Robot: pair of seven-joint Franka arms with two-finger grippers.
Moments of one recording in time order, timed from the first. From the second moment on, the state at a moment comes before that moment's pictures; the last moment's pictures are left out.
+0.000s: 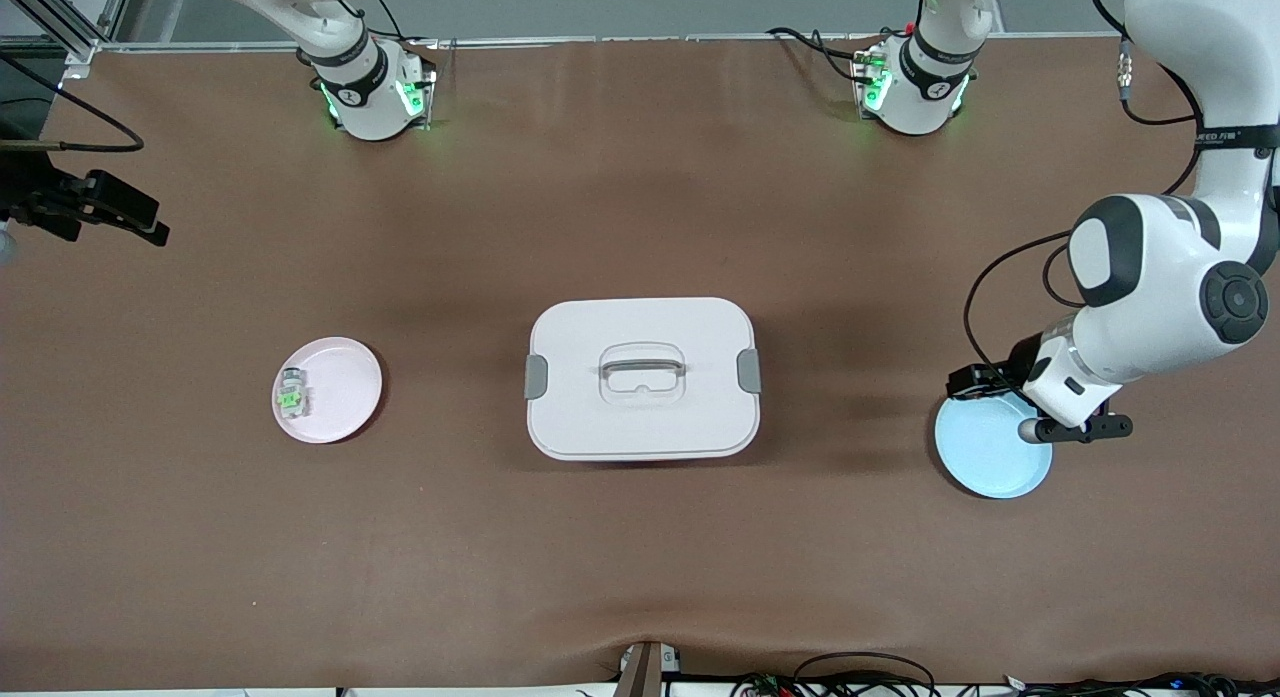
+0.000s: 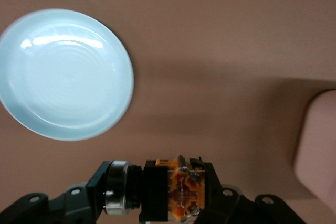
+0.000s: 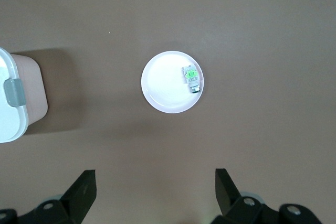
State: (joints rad) left arm 0.06 0.34 -0.16 -1.78 -0.19 2.08 -0.14; right arm 0.02 0.02 -0.01 -1.47 0.02 1.45 0.09
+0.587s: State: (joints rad) left arm 0.01 0.35 -0.43 -1.61 -0.28 2.00 -0.88; right arm 0.02 0.02 -0.01 -1.46 0.02 1.45 0.09
